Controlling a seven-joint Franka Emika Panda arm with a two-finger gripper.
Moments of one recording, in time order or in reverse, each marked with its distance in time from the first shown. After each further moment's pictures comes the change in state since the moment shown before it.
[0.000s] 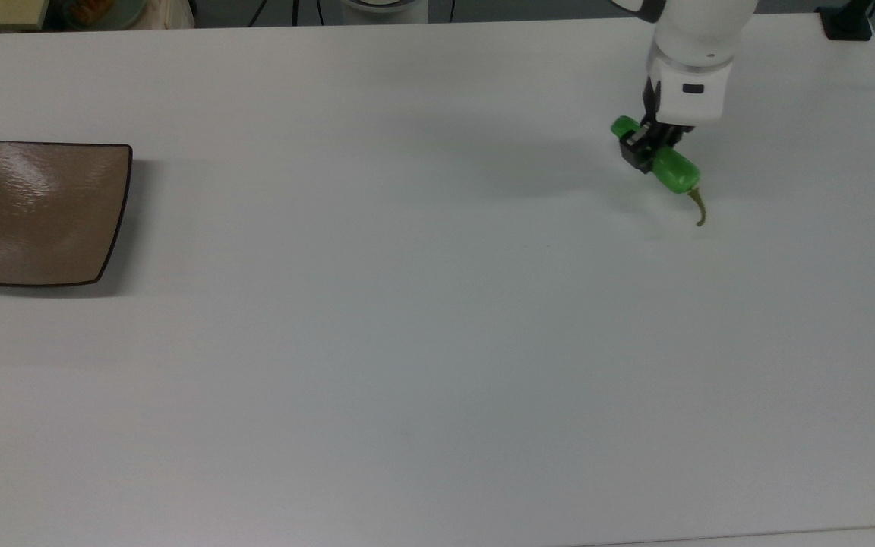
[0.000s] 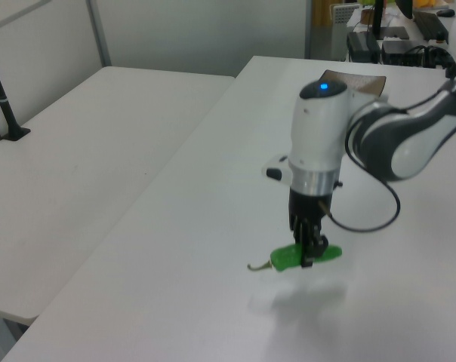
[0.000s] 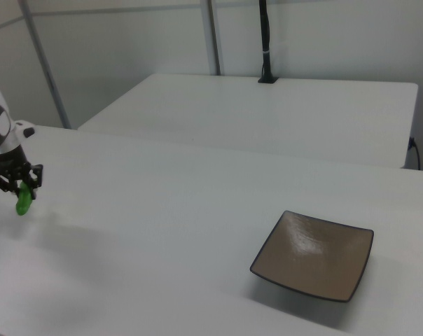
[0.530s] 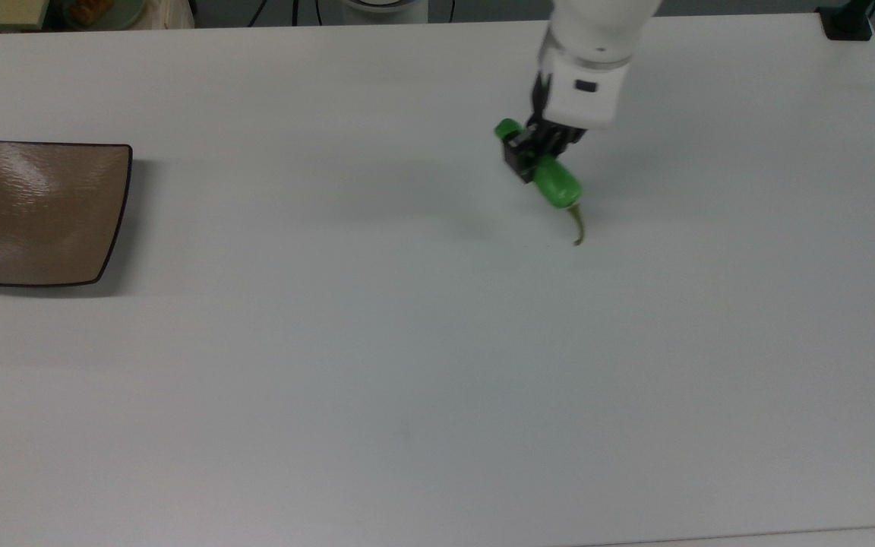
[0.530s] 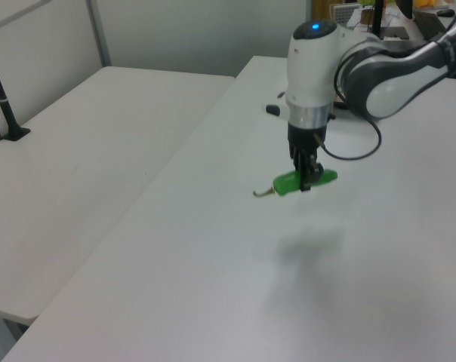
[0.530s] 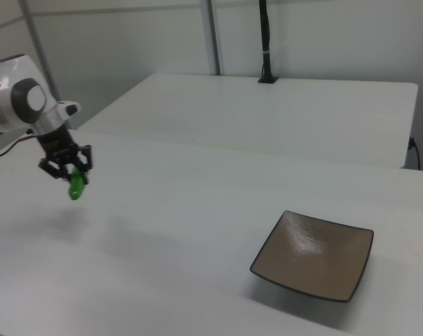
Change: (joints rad) arm -0.055 -0.114 -0.171 0.000 -0.102 -0.163 -0.159
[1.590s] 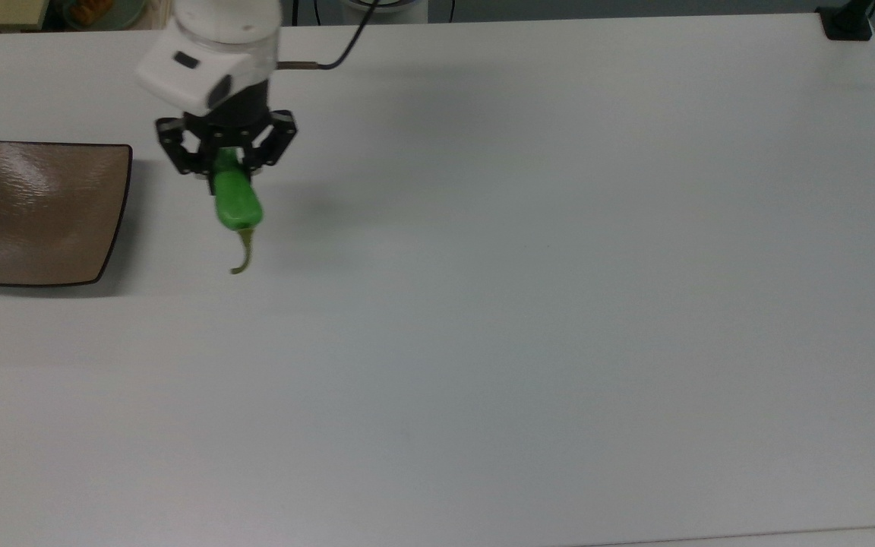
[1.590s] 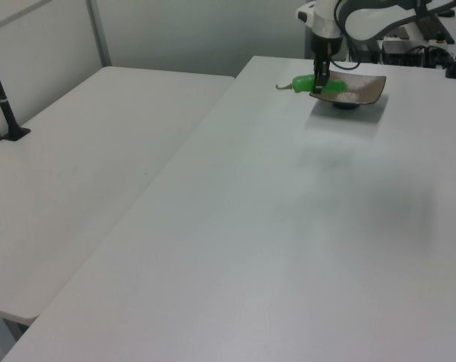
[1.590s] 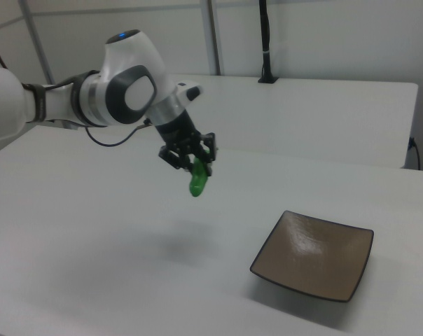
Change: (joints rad) arm -0.184 -0.064 -0.384 -0.002 0.017 0.137 -0.249
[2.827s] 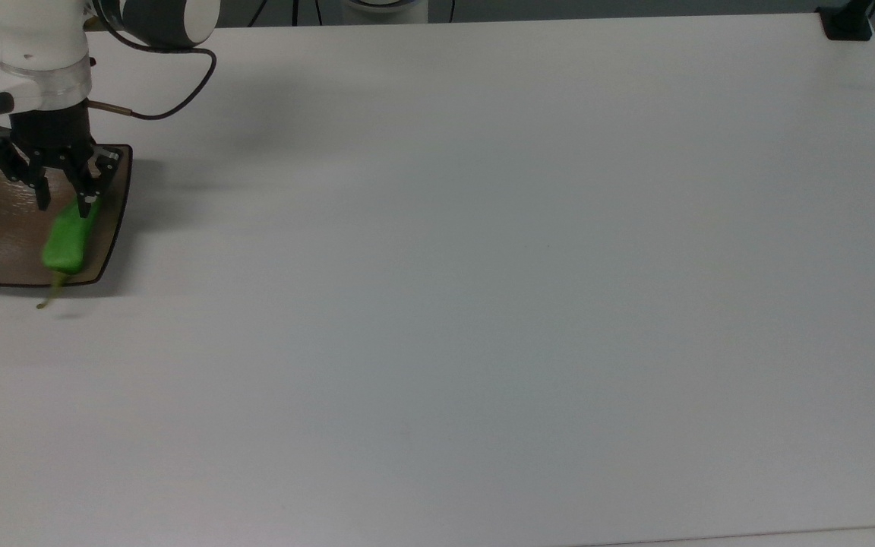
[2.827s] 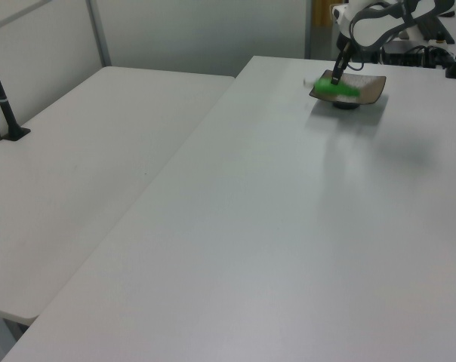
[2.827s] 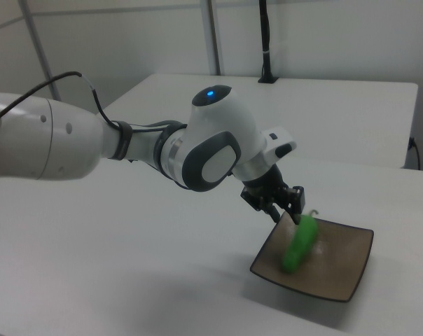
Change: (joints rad) arm -0.322 0.158 -0.004 -0.012 0.128 0.313 -0.005
